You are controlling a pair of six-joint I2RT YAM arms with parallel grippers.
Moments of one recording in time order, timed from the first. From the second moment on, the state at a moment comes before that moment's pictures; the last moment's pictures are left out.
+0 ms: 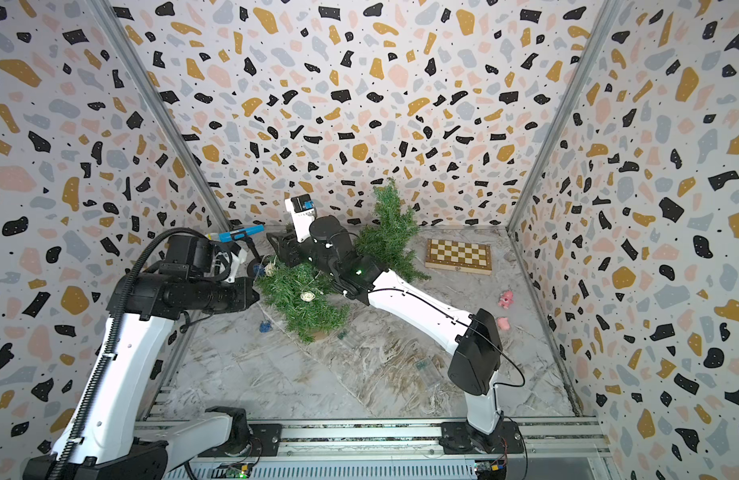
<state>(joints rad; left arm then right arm) -0.13 1.12 1.44 -1.31 0.28 -0.23 0.98 1.88 1.87 -0.03 -0.02 0.34</state>
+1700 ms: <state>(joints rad) -0.32 1.11 1.49 -1.06 0.07 -0.21 0.79 1.31 1.33 -0.14 -0.05 0.24</state>
